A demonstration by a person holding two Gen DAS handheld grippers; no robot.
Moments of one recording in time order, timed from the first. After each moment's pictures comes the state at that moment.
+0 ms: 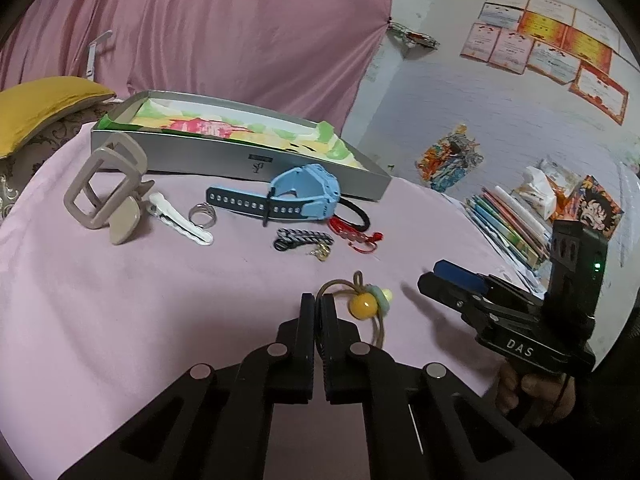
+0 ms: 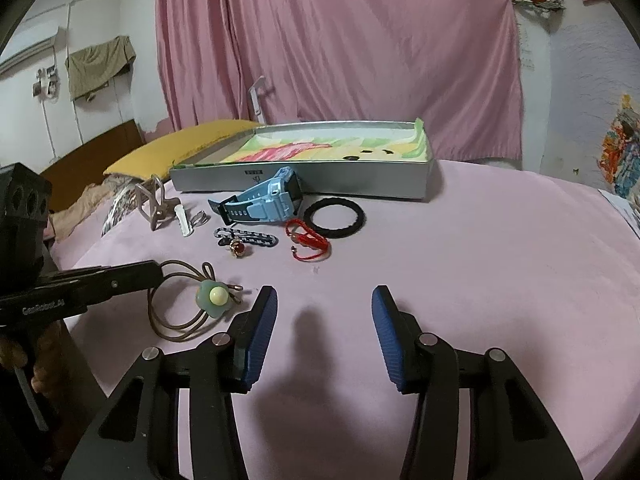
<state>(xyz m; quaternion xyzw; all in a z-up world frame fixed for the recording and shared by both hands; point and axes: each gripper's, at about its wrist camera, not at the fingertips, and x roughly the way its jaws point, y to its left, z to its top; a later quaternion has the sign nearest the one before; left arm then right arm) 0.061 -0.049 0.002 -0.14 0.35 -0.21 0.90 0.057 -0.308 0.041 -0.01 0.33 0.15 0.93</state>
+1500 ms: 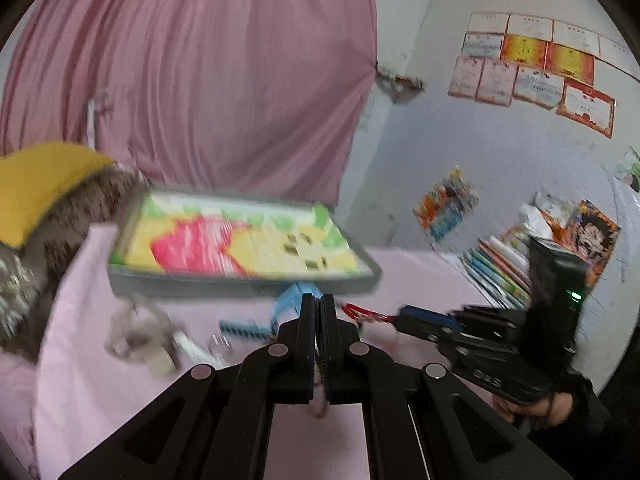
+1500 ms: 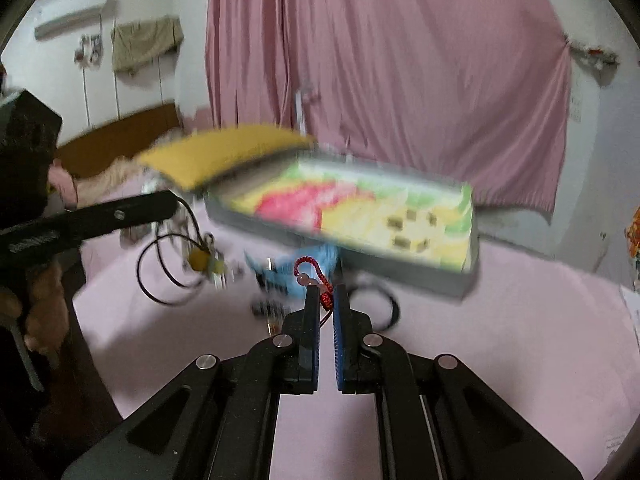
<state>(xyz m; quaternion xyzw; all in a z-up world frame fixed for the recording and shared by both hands) 0.078 -0.035 0.088 -0.12 0.24 -0.19 0.94 0.083 -0.286 0.117 -0.04 0.26 0.22 0.94</state>
